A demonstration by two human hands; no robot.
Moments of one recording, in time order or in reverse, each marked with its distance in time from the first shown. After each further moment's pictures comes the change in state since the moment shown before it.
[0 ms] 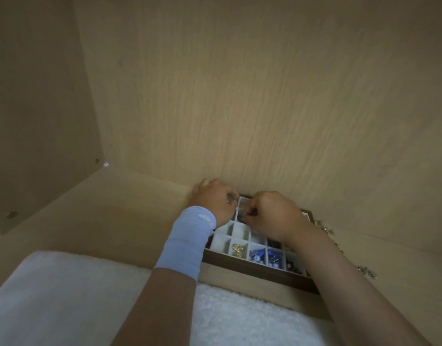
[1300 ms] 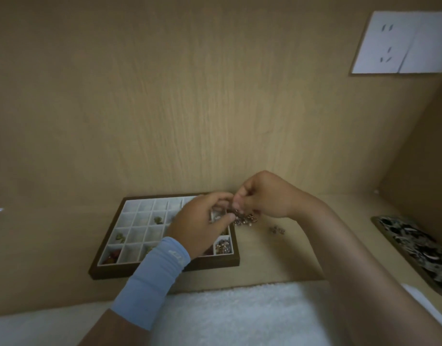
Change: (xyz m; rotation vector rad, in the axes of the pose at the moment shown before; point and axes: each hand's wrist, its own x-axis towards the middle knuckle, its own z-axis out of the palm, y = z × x) left_hand -0.036 0.122 0.065 -0.369 -0.054 0.442; right_hand -0.110 0.115 -0.071 0.646 -0.030 0.242
